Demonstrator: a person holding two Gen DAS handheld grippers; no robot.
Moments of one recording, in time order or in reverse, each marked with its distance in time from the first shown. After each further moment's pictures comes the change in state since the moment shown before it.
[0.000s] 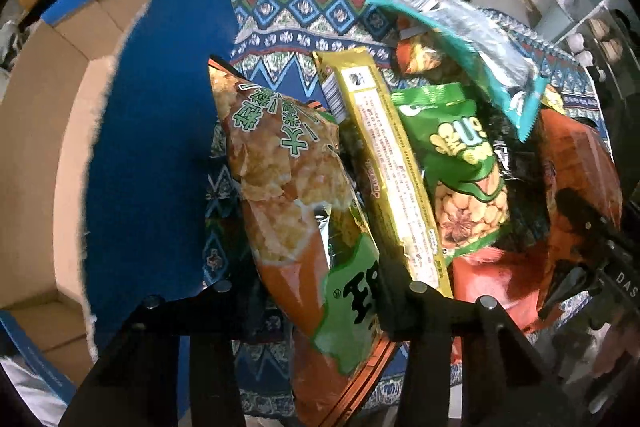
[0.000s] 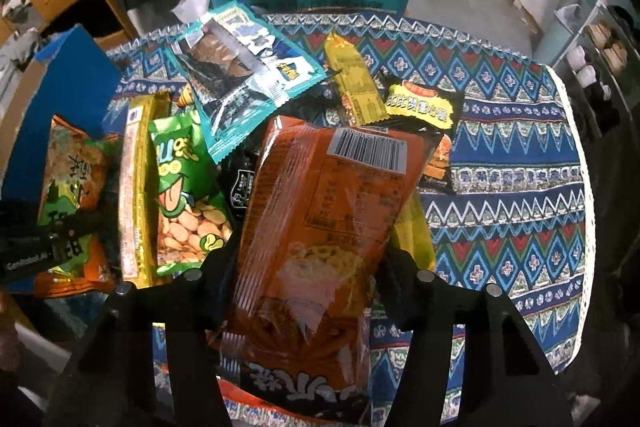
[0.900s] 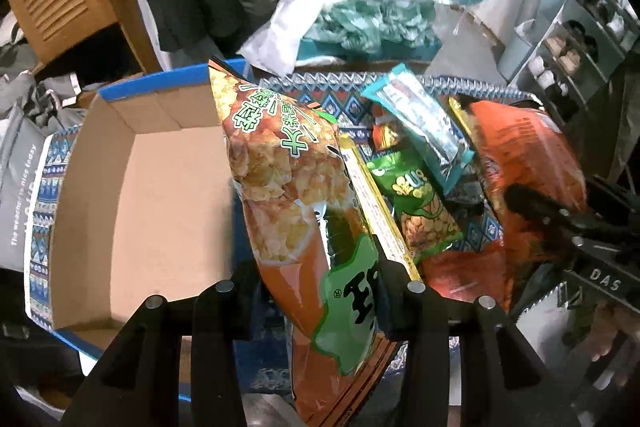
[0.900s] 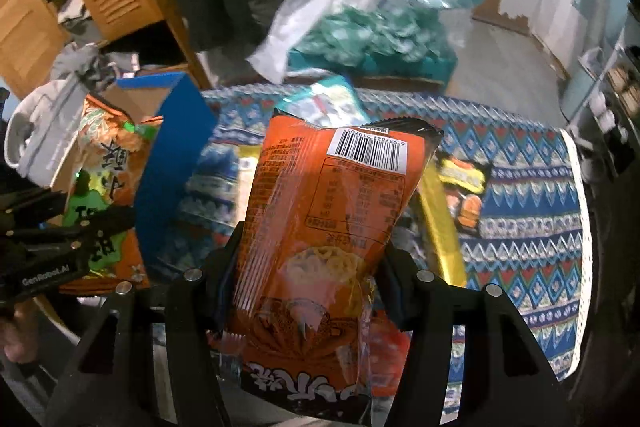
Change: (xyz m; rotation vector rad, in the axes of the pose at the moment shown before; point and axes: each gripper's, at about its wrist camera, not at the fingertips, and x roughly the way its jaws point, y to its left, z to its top) left arm -0.108 0.016 -0.032 0.071 -0.238 -0.037; right arm -0.081 0.060 0.014 -0.092 -0.154 0.135
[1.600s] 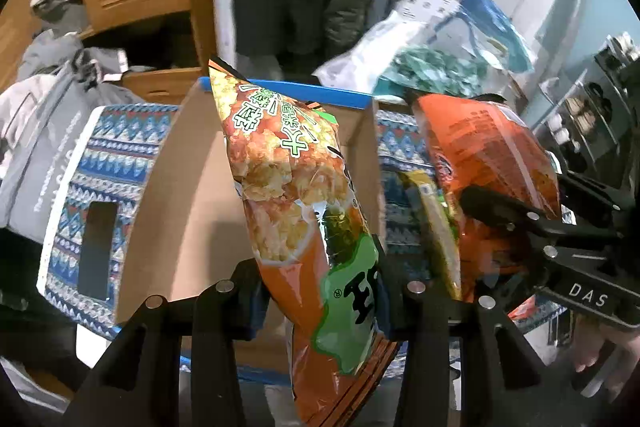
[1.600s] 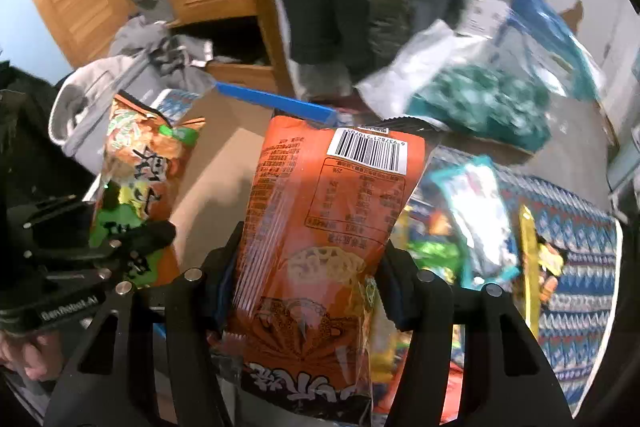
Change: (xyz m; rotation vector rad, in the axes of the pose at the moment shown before) left arm -0.039 0.113 -0.010 -0.159 -0.088 0.020; right arm 0.016 0.145 0.054 -0.186 -0.016 0.138
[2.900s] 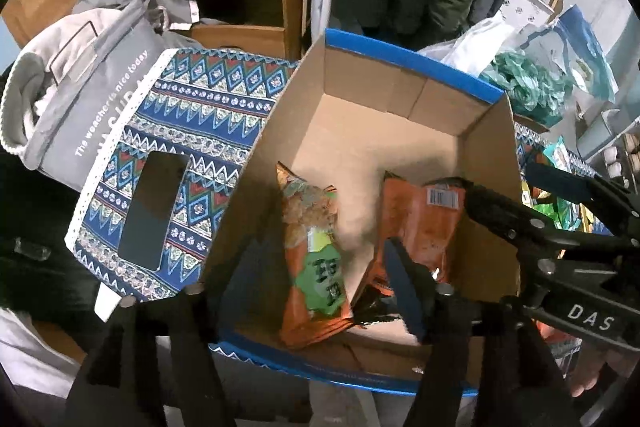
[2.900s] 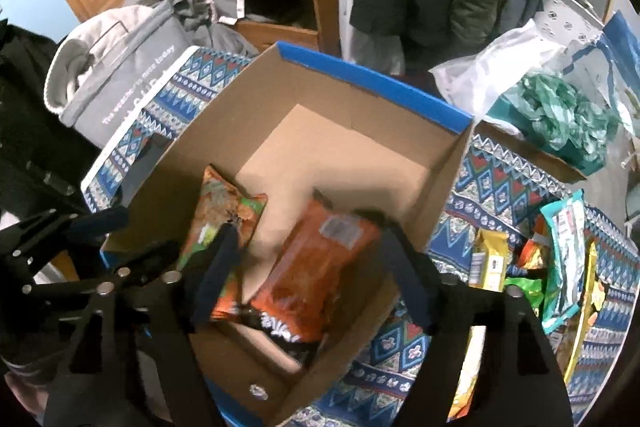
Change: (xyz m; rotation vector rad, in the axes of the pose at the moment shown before) left arm 0.026 0.085 -0.010 -0.161 0.069 0.170; right arm 0.086 0.081 0.029 -0.073 0.123 0.027
